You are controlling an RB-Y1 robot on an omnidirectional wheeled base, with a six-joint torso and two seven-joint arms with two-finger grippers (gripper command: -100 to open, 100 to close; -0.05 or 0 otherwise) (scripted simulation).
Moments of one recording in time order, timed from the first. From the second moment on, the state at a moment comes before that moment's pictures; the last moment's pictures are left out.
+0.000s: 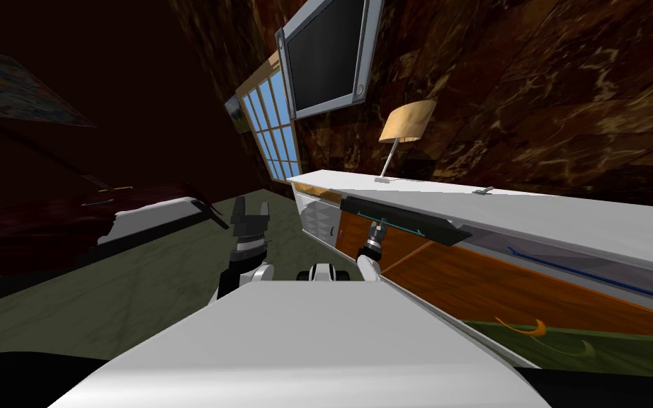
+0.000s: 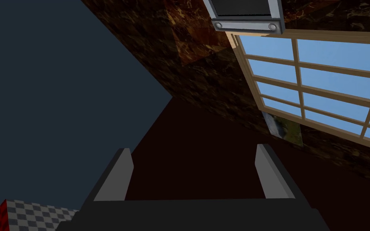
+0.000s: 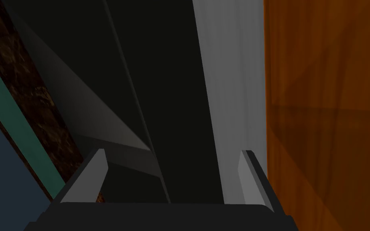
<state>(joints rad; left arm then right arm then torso) 0.54 0.02 -0.06 -2.34 0.07 -0.56 -0.02 0.20 -0.21 0.21 -1.61 2.24 0.98 0.65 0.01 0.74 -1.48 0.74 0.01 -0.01</state>
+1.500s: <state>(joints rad) 0.54 0.02 -0.06 -2.34 0.07 -0.56 -0.02 0.20 -0.20 0.19 -1.66 2.18 0.88 0.72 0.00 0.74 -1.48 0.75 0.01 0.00</state>
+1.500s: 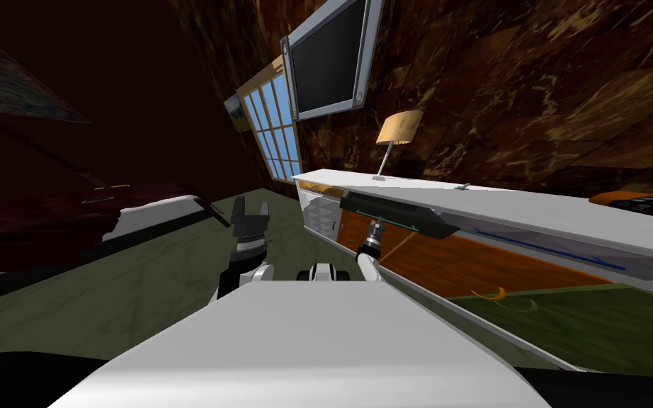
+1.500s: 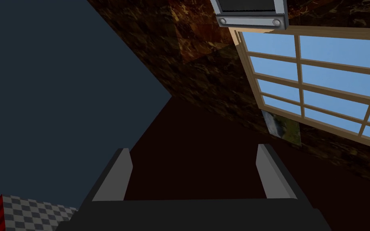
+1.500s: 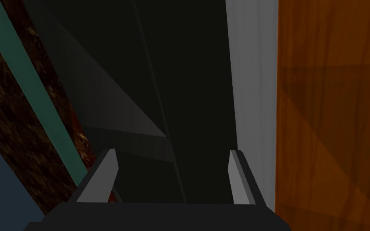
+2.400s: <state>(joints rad) 0.54 0.02 -0.06 -2.34 0.07 -0.56 -0.02 0.14 -0.18 0.14 -1.75 2.11 0.72 0.82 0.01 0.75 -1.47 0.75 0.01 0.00</state>
